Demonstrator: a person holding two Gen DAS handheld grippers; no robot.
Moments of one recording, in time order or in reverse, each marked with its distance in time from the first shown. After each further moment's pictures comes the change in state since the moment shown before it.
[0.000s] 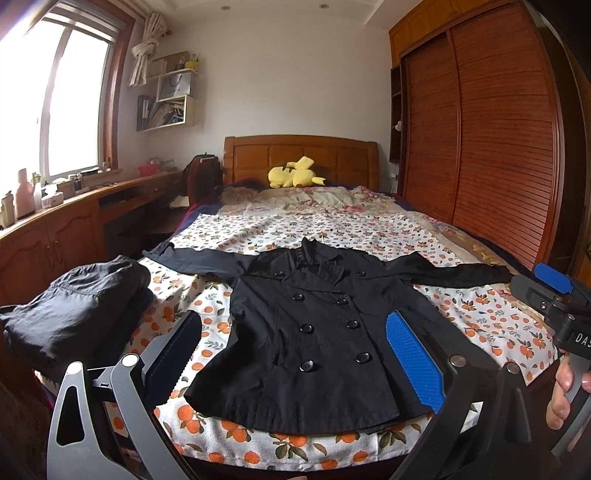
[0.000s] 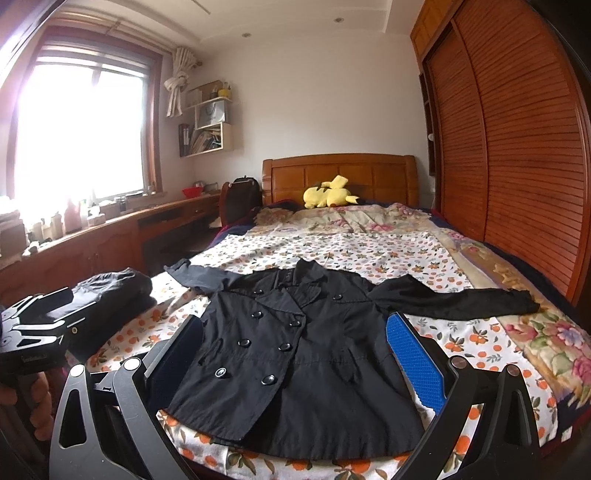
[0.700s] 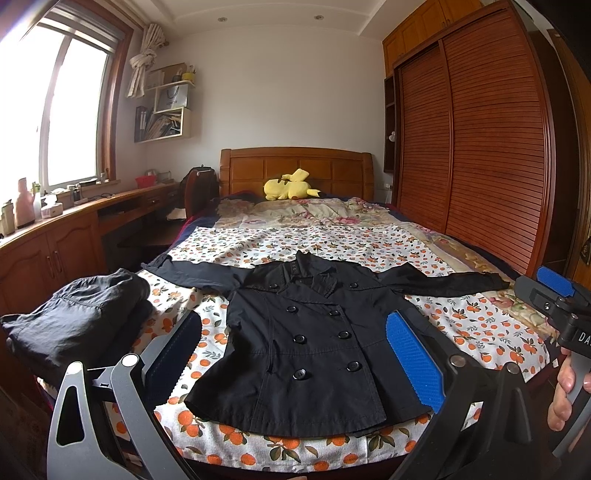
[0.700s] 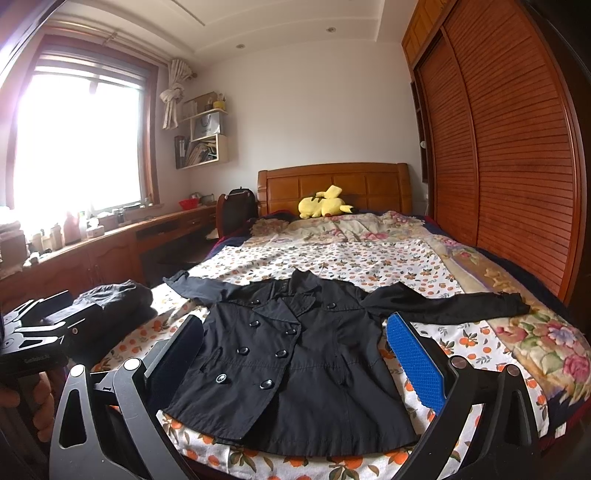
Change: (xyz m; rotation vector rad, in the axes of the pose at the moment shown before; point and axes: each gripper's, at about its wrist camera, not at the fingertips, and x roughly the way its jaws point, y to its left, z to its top) left arm -0.032 -0.011 0.015 0.009 -0.049 -0.018; right arm -0.040 -0.011 0.010 0.028 -0.042 -0.019
